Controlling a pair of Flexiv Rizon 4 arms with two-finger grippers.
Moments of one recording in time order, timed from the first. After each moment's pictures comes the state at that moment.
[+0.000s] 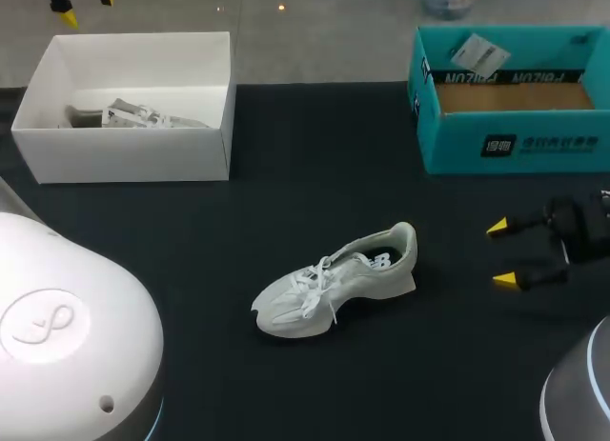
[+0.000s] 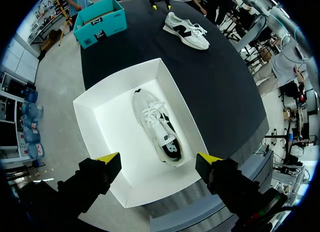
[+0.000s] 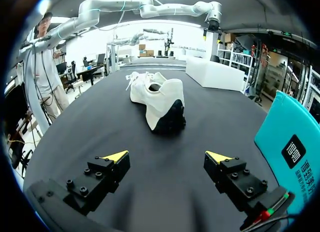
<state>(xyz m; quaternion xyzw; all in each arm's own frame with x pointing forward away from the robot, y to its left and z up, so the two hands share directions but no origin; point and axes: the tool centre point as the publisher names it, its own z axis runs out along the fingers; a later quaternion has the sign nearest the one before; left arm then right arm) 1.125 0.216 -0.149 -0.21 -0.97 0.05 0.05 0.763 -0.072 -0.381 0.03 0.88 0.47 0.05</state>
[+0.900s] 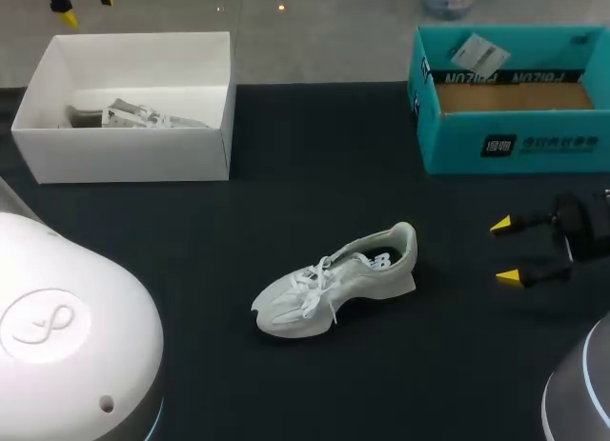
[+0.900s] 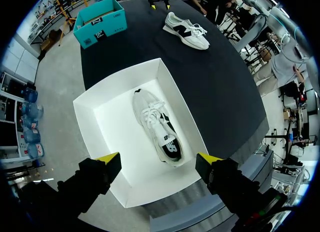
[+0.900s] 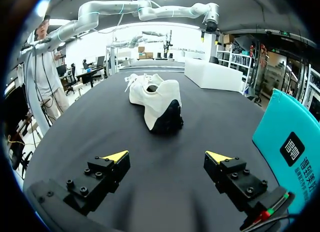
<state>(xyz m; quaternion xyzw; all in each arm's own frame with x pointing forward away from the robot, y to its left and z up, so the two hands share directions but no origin) 1.125 0.216 -0.149 -0.21 -0.97 0.05 0.05 0.767 -0.078 -0.380 0.04 0.88 0.47 0.05</state>
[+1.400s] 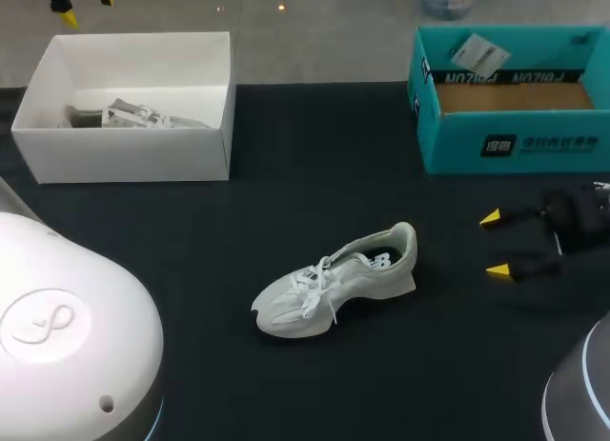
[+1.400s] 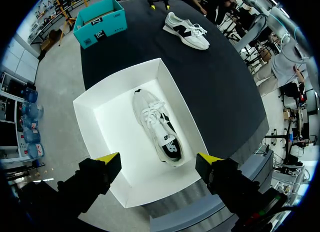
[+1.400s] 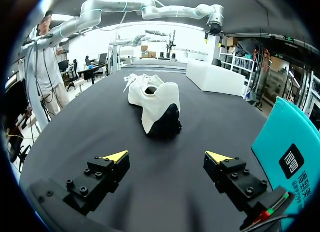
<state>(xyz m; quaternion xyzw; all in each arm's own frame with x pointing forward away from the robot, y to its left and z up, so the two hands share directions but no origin) 1.125 0.216 -0.149 -0.21 -0.97 0.05 0.05 0.778 -0.059 -0.375 0.01 0.88 0.47 0.06</state>
